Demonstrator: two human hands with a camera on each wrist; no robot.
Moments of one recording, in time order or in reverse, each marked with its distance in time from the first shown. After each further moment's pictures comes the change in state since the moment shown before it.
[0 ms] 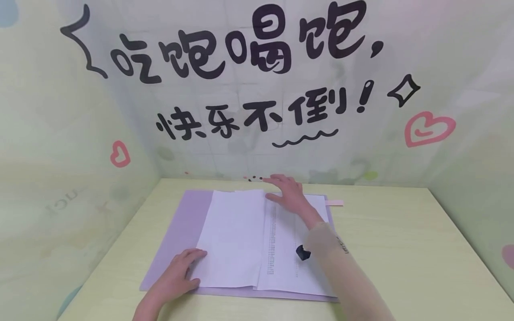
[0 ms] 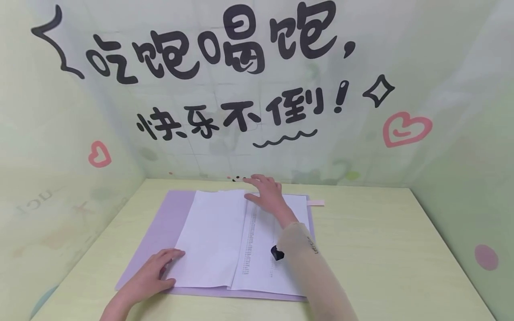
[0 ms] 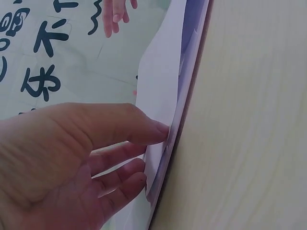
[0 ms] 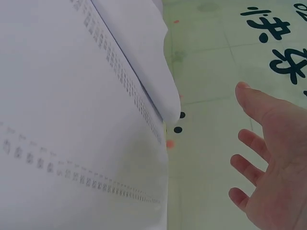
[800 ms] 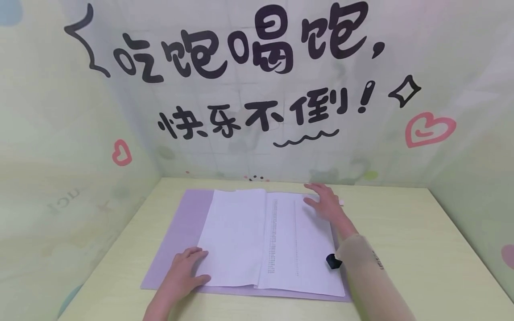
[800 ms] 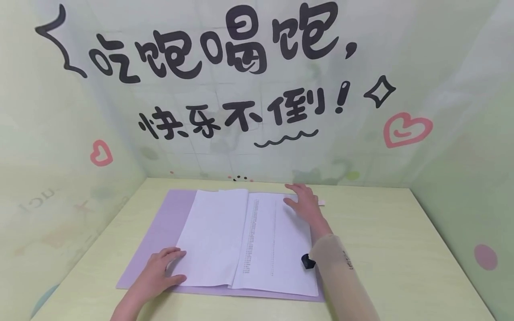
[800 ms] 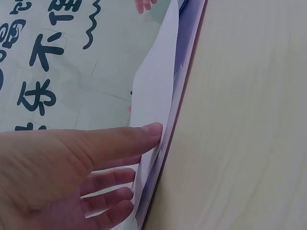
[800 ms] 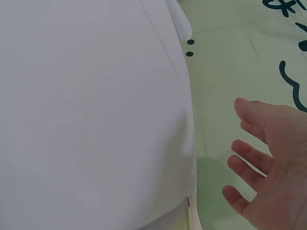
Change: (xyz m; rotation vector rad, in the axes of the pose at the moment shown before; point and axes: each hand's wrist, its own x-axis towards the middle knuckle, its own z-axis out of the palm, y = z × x) left_hand 0.001 0.015 0.008 -0.015 0.043 -0.125; right_hand -0.053 0.079 -0.028 0.040 0.101 0.148
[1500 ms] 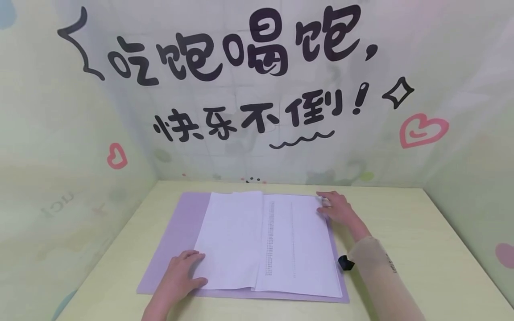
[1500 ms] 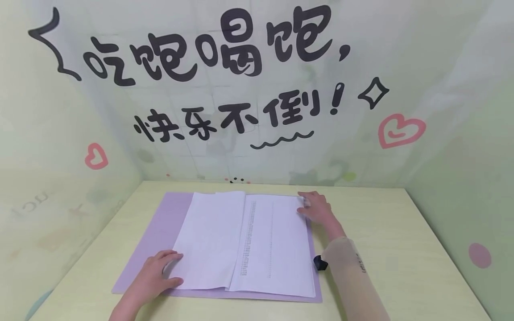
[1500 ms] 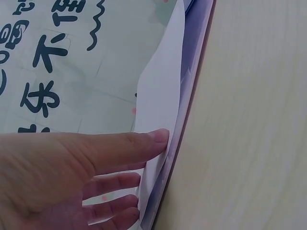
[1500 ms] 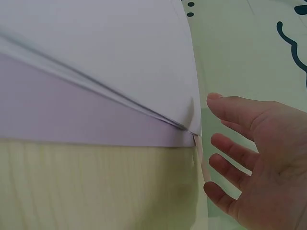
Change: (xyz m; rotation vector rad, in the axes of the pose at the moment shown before) left_hand 0.002 0.006 -0.003 0.035 -0.002 -0.015; right_hand -0.017 0.039 -0.022 0.001 -0.127 0.075
